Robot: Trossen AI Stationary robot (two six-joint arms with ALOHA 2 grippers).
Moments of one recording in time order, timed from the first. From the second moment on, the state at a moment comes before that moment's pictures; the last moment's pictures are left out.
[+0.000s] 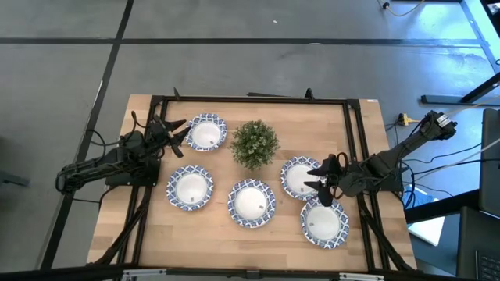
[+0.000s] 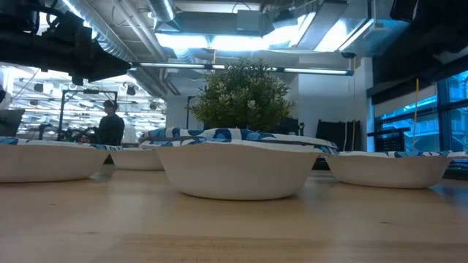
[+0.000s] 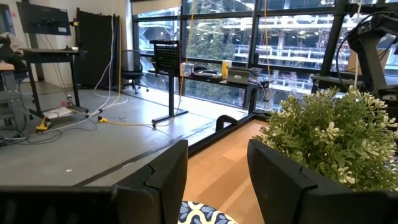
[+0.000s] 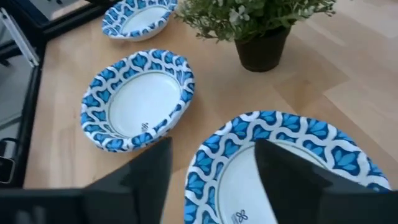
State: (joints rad) left arm 0.34 0.00 0.08 -0.02 -0.33 -0.05; right arm 0.58 0.87 0.55 -0.41 0.61 0.83
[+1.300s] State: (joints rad) left arm 0.34 0.00 0.08 -0.02 -0.33 -0.10; right arm 0.27 0.90 0.55 -0.94 0.29 1.17
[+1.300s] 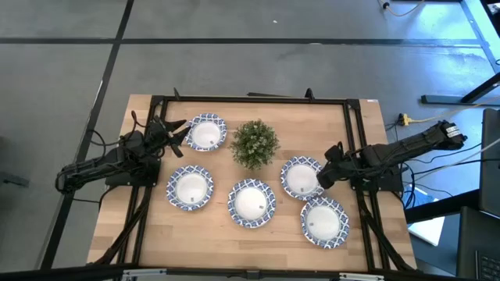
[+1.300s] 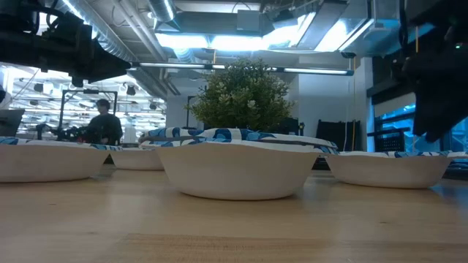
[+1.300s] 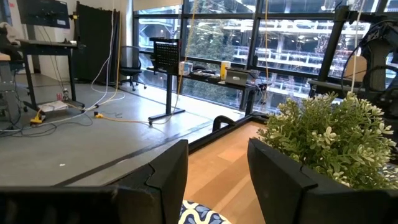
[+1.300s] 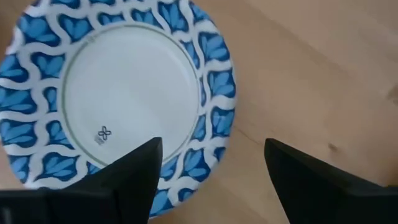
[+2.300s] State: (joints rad) left arm 0.34 0.00 0.08 -0.03 -0.33 -0.10; right arm 0.25 1.16 0.55 -0.83 0.15 1.17
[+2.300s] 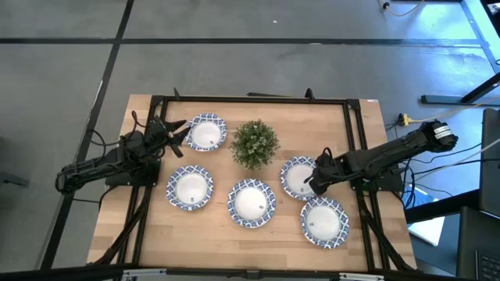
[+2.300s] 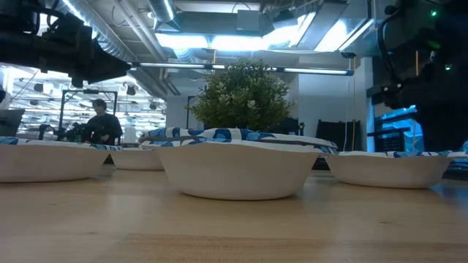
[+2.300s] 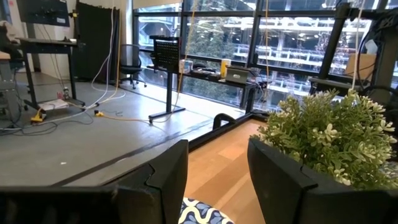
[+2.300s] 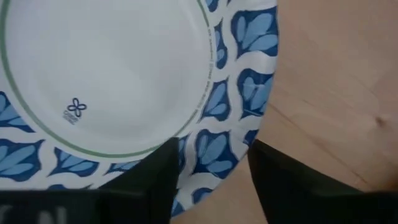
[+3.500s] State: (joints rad) left arm 0.34 0.00 0.08 -0.04 -0.33 -0.10; right arm 0.25 1.06 0.69 -0.79 0.14 1.02
